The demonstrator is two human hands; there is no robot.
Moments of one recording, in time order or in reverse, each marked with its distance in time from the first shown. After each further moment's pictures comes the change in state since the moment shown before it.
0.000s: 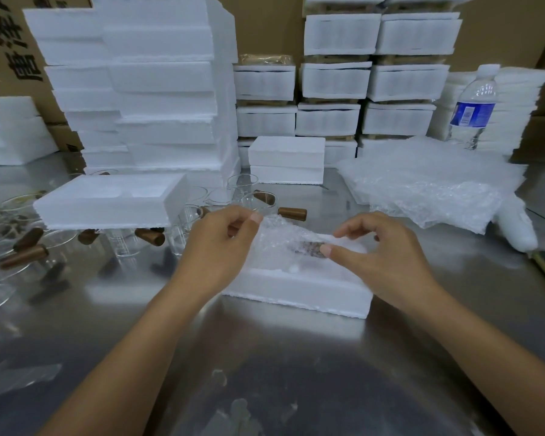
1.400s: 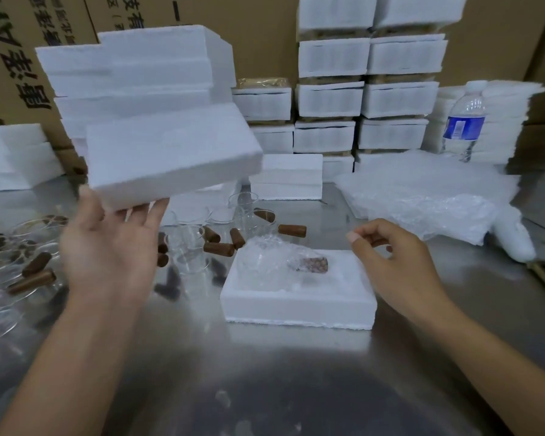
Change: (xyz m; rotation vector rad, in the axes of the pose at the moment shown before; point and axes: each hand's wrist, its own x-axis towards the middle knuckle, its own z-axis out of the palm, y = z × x) left_hand 0.007 0.002 -0.076 -1.506 0.396 -0.081; right_hand 0.005 0.004 -0.007 0.071 0.082 0.058
